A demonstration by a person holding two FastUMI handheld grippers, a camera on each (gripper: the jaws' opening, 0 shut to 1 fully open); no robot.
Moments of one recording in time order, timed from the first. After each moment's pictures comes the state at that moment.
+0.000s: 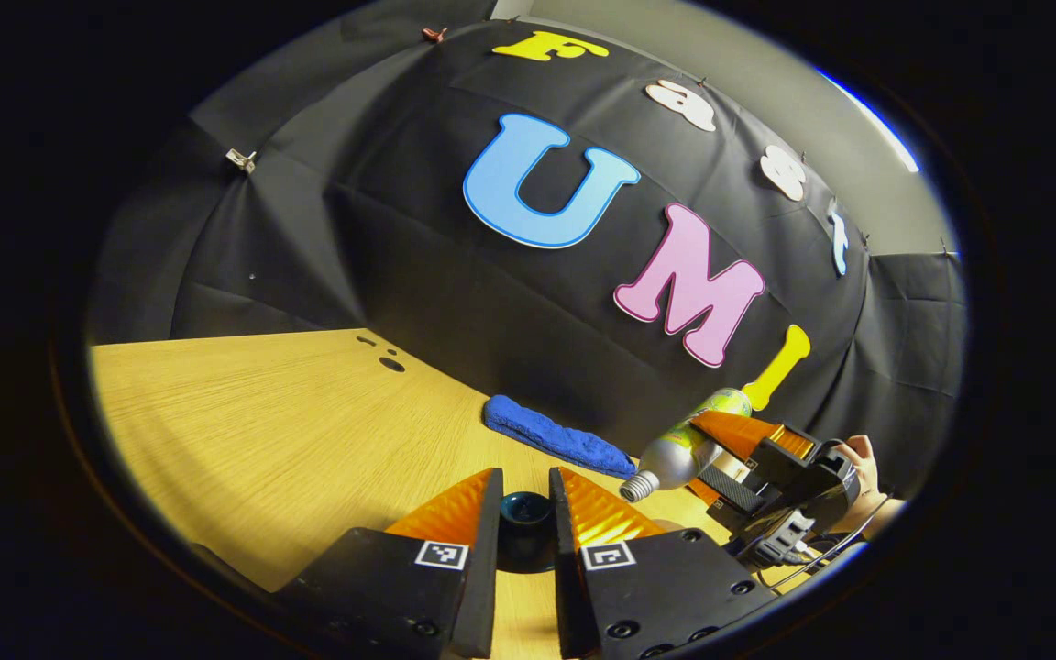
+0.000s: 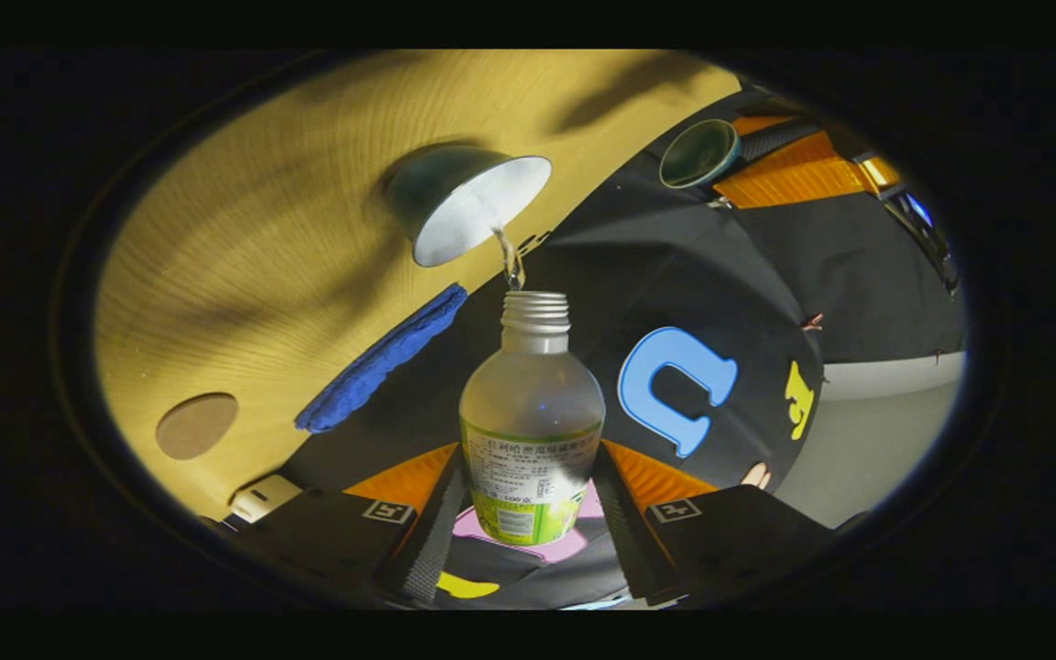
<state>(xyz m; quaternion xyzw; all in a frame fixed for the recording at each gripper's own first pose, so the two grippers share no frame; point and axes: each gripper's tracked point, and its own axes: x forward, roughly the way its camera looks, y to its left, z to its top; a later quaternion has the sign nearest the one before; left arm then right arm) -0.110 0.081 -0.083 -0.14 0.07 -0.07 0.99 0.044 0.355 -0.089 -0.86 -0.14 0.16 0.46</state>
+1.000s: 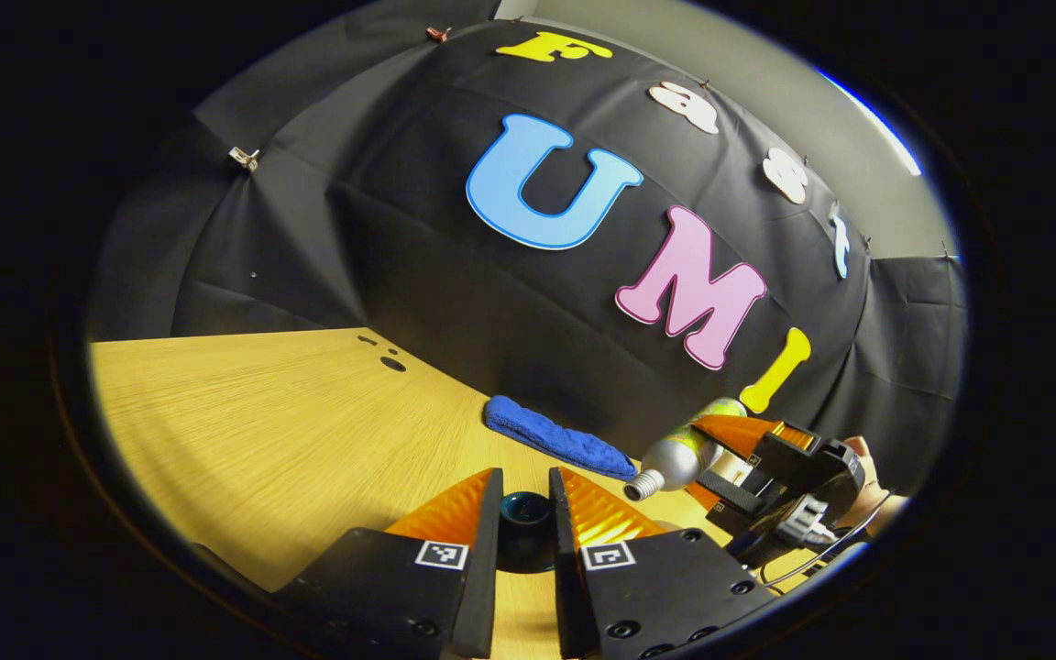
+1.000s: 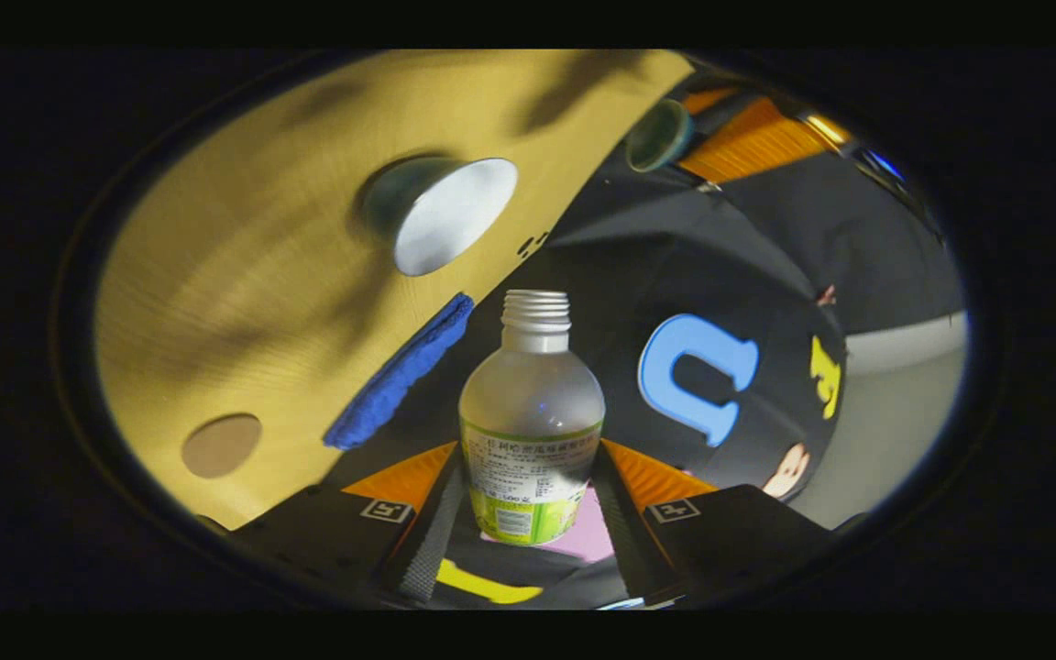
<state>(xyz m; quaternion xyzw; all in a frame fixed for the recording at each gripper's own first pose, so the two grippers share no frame) -0.110 0.082 -0.082 -0.15 0.06 -0.06 0.98 0.041 0.336 -0.110 -0.78 -0.07 0.20 0.58</state>
